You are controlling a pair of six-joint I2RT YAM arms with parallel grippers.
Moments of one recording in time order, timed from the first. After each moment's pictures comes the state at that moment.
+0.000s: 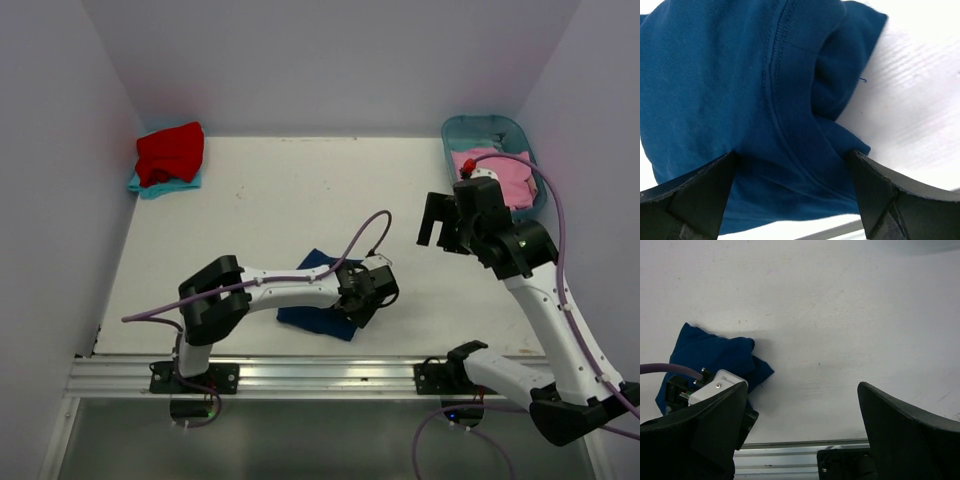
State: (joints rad) left arm -1.23 1.91 1.39 -0.78 -0.39 -0.54; right arm 0.39 1.04 1.33 -1.12 0.27 0.48
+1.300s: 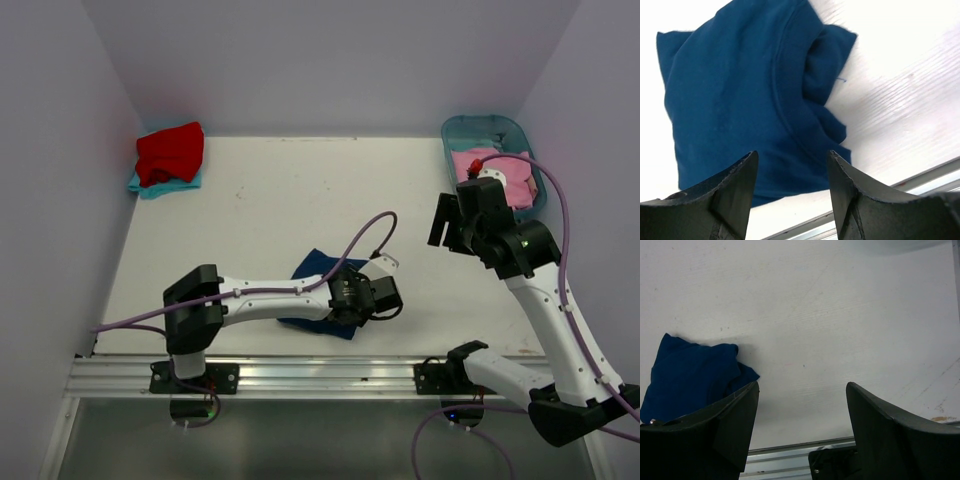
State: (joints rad) left arm -1.32 1.82 1.39 -0.80 -0.54 -0.60; right arm 0.37 1.03 1.34 -1.16 0.35 0.49
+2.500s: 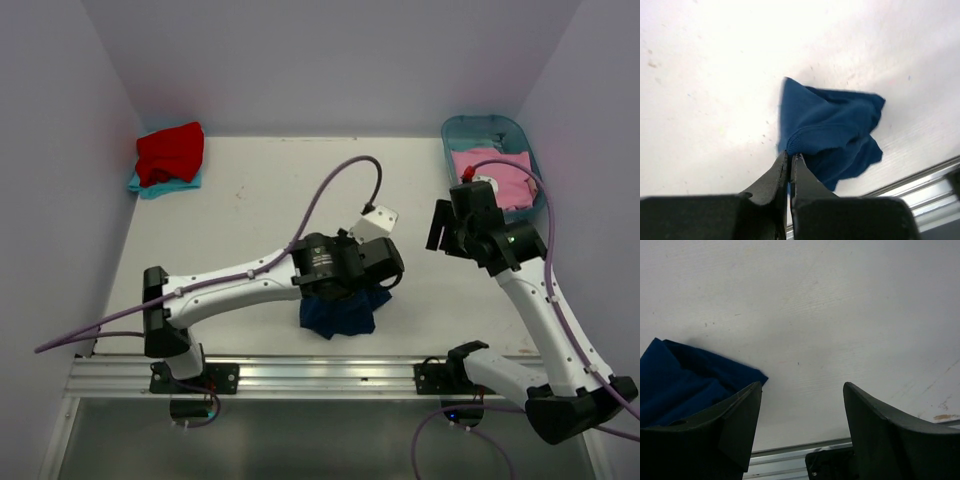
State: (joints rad) left arm -1.31 1.73 1.75 -1.10 -0.69 -0.60; right arm 0.34 1.04 1.24 -1.11 0.33 0.47
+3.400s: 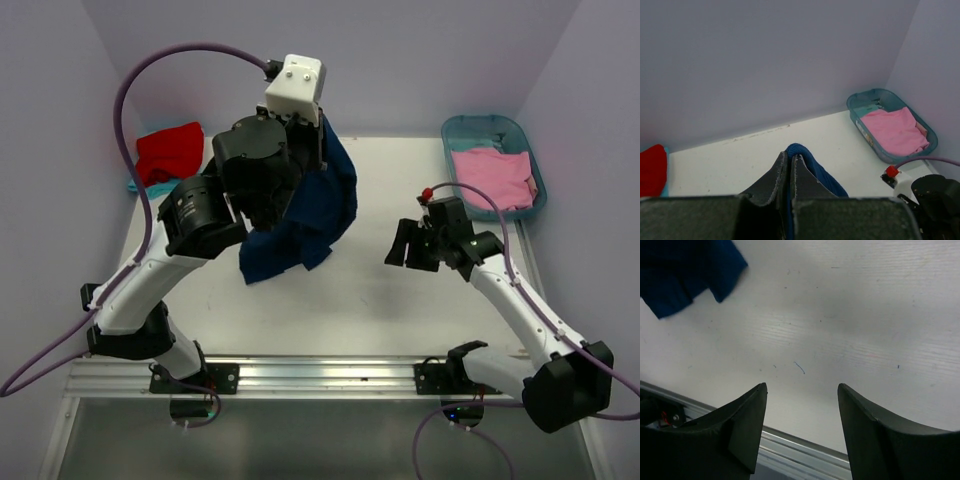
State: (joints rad) left arm -1.15 1.60 2.33 -0.75 -0.84 -0.05; right arm 0.34 1.11 0.93 -0.75 -0.14 0.49
